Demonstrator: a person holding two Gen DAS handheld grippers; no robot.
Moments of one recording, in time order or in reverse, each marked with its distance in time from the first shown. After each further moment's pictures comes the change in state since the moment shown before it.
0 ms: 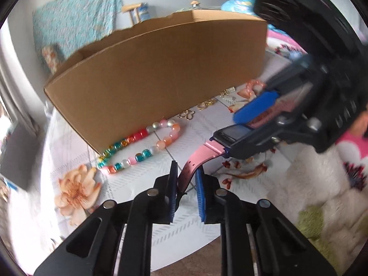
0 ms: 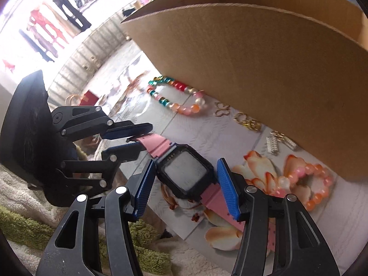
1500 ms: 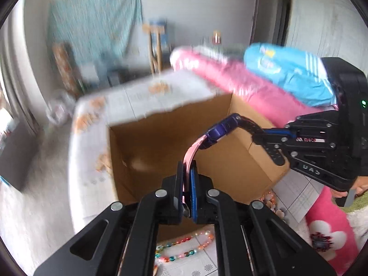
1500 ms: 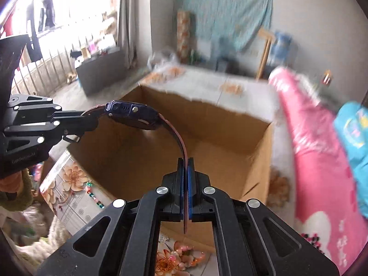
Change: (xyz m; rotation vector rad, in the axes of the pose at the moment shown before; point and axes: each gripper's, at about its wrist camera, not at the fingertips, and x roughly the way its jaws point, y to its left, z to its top) left arm -0.046 0.094 0.164 -0.126 -0.059 -0.038; right arm -0.104 -0.012 0.094 0.023 -0.272 -0.452
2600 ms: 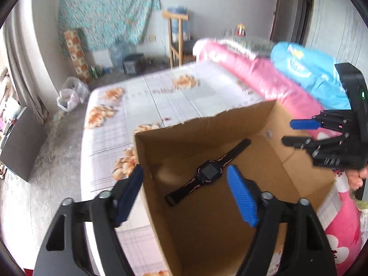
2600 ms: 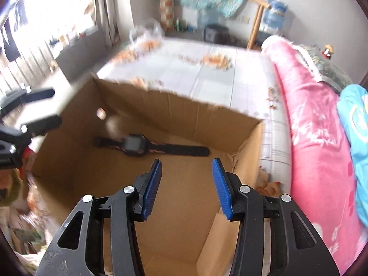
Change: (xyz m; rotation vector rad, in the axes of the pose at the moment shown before) left arm 0.010 0.045 0.020 -0.061 -0.011 0.101; right arm 0.017 -0.047 0.033 0.069 0.120 -0.050
